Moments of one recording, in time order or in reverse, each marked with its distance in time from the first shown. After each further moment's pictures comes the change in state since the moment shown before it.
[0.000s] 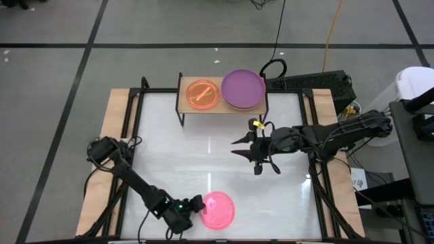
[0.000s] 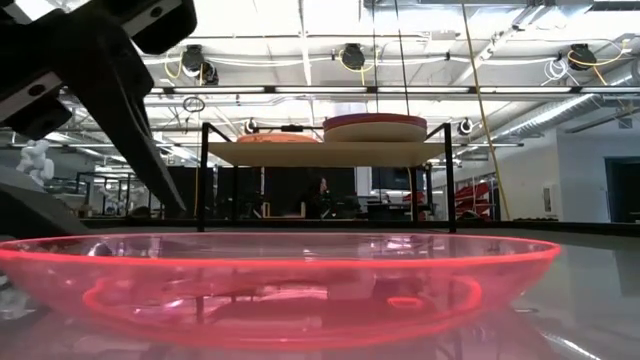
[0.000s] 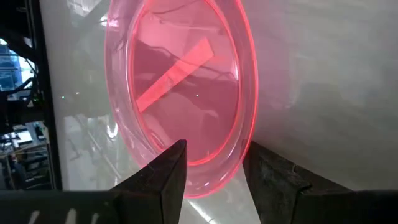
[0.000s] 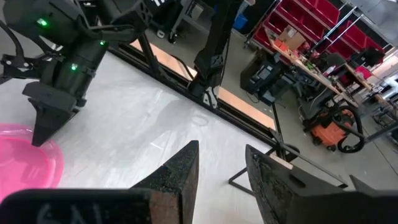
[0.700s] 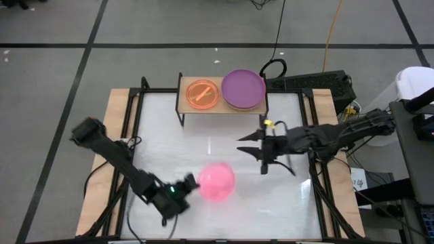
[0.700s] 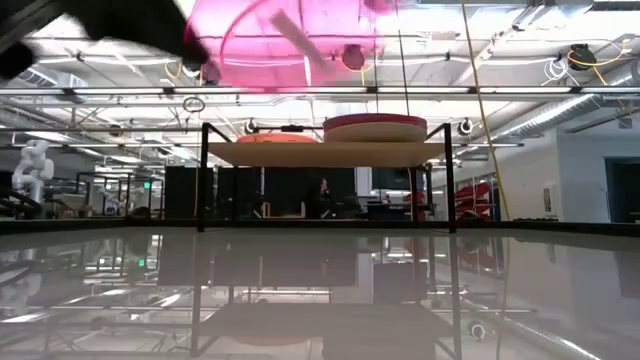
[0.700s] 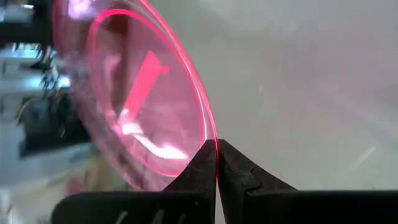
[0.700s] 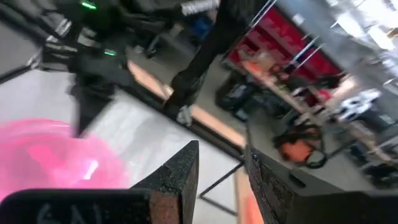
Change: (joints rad) left arm 0.062 -0.325 0.013 -0.313 -0.186 -0.046; right arm 0.065 -0.082 -0.001 0.033 0.113 -0.083
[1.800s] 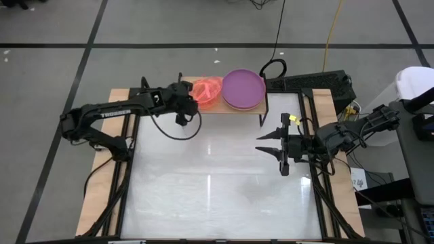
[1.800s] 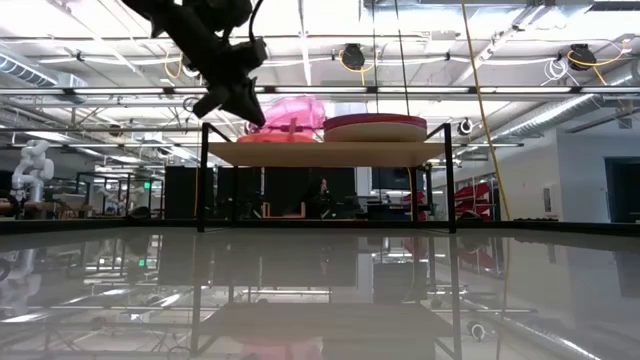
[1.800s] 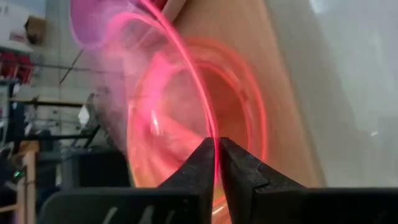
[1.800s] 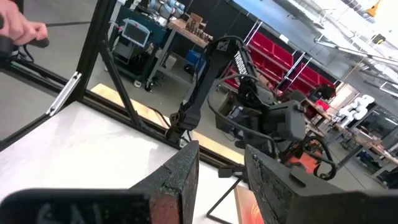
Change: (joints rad) left arm 1.099 -0.255 -0.001 -0.033 0.527 0.235; right arm 0.117 -0.166 0.001 -0.050 0.088 0.084
